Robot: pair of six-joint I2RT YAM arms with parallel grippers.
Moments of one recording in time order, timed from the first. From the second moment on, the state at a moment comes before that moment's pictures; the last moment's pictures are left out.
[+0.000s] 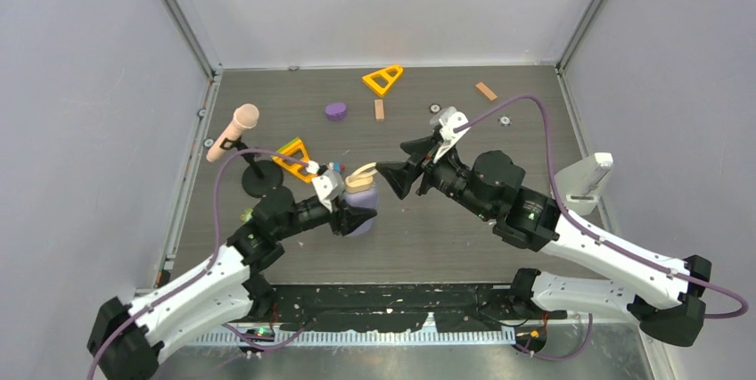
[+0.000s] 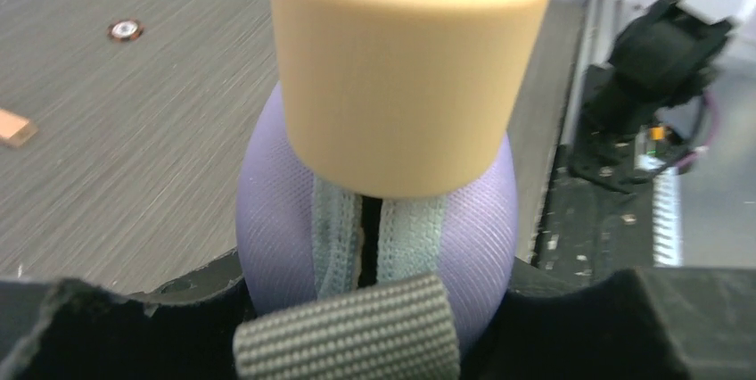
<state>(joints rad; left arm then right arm) -0.74 0.71 0.41 0.26 0.43 -0.09 1.05 0.94 0.99 0.00 0.16 0.17</state>
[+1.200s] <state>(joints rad) -0.92 1.49 0.10 1.39 0.07 -0.01 1.06 1.08 0.95 -0.19 0.21 0.27</state>
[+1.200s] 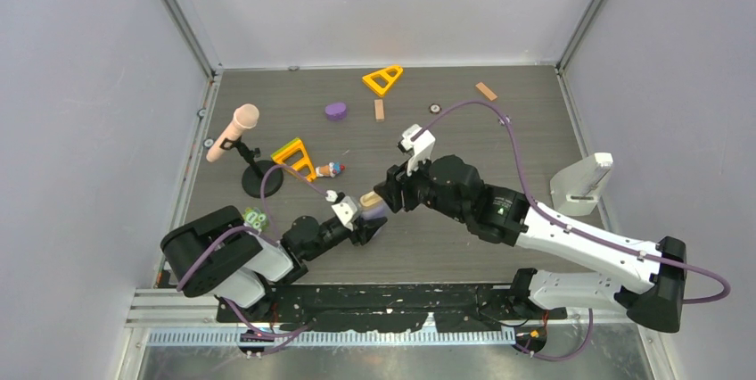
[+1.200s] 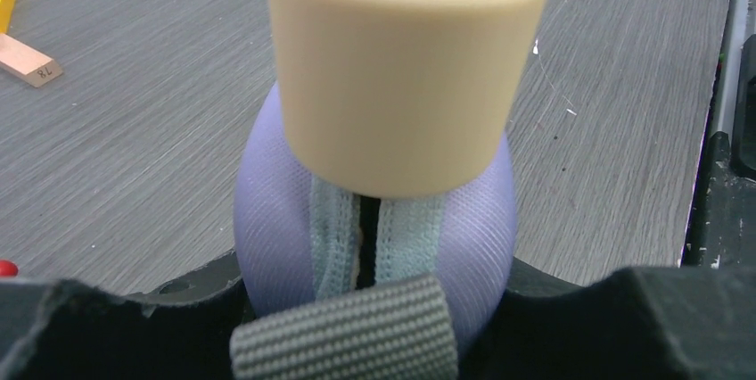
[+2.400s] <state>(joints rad) -0.94 1.49 0.09 1.40 0.04 0.00 1.09 1.32 1.09 -0.29 0.16 0.30</state>
